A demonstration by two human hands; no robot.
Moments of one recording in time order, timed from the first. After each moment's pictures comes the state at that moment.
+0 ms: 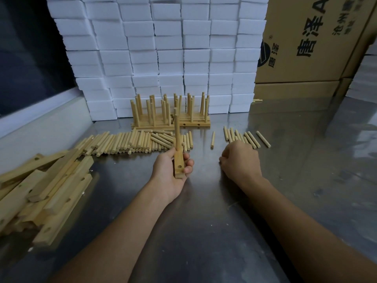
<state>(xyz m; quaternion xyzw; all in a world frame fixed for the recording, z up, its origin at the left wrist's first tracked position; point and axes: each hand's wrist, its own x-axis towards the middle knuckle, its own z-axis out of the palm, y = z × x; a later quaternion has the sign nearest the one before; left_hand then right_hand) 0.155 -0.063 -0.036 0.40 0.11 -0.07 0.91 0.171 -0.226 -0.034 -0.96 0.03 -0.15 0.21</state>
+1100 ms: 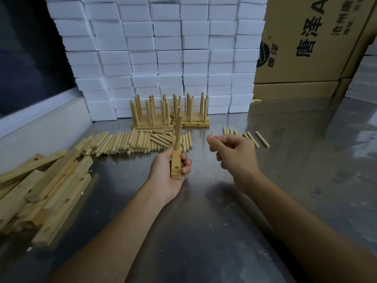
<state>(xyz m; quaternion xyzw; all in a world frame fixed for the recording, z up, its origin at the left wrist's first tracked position) 0.153 -0.059 -0.037 0.40 0.08 -0.07 0.91 0.157 -0.213 -0.028 -0.73 -0.01 -0.16 0.67</state>
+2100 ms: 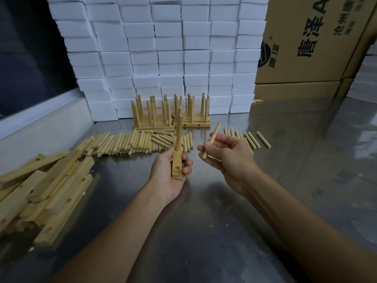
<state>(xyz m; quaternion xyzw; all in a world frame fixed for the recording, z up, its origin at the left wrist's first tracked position) 0.155 -0.059 -0.038 0.40 0.09 -0.07 0.91 0.143 -0.202 -0.012 -0.55 0.01 -0.01 0.83</state>
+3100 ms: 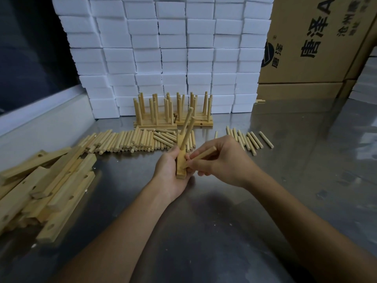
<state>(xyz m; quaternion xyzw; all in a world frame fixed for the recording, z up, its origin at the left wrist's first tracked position) 0.161 -0.060 -0.042 0.39 0.11 -0.09 0.91 0.140 -0.204 -0.008 -0.84 -0.20 -0.04 0.50</state>
